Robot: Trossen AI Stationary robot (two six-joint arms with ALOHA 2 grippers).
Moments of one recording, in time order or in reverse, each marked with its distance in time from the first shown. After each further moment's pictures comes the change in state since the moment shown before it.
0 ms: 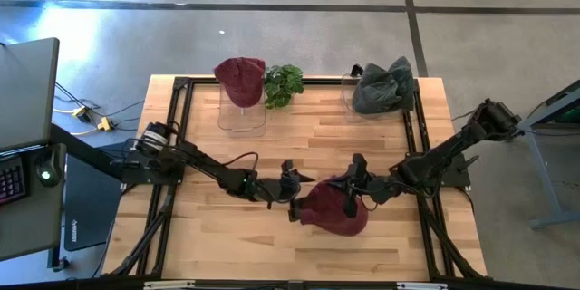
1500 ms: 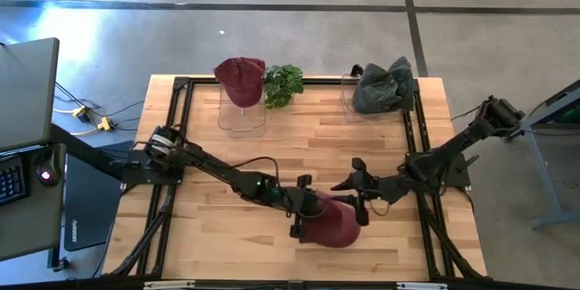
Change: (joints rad) left arm -0.005 0.072 0.325 -0.487 0.296 0.050; right arm 0.045 -0.080 0.000 0.017 -0.141 -0.153
